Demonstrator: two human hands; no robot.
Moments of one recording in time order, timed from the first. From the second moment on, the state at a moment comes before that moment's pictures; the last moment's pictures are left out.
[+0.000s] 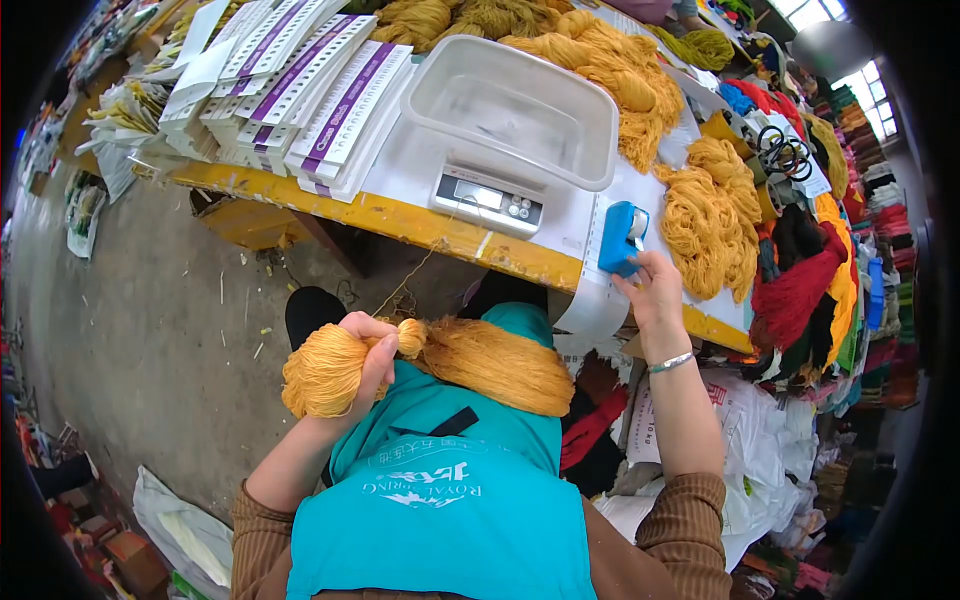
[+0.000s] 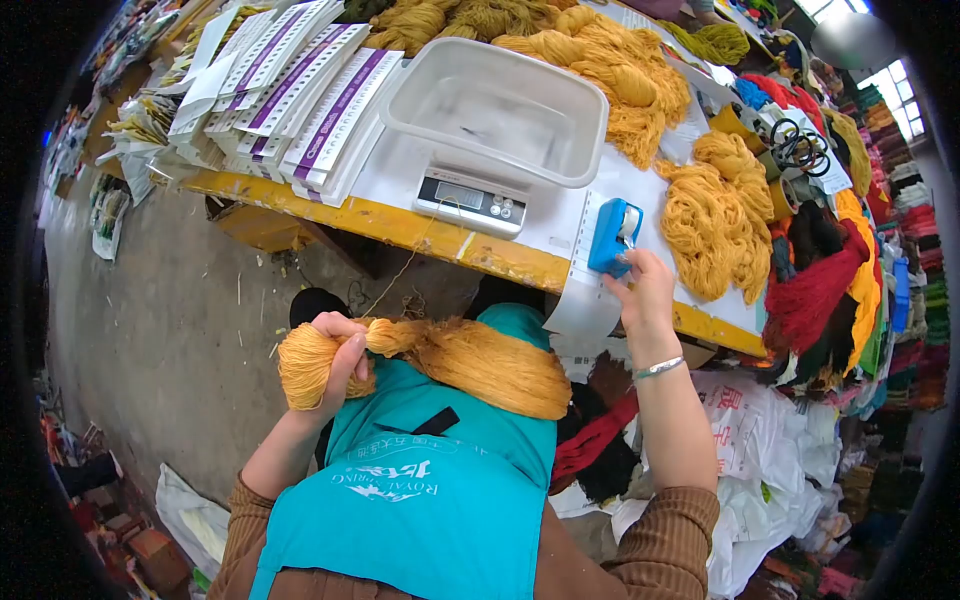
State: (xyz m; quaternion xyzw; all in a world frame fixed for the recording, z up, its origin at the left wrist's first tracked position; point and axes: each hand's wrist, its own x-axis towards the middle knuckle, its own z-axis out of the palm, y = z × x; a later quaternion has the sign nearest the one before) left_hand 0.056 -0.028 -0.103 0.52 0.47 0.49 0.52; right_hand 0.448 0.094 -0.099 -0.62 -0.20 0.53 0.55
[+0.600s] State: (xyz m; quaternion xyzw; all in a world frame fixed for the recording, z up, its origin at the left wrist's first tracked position) left_hand 0.061 -0.013 -0.085 0.32 0.43 0.54 0.65; right_hand 0.450 0.084 -0.185 -0.59 -0.35 0.35 0.64
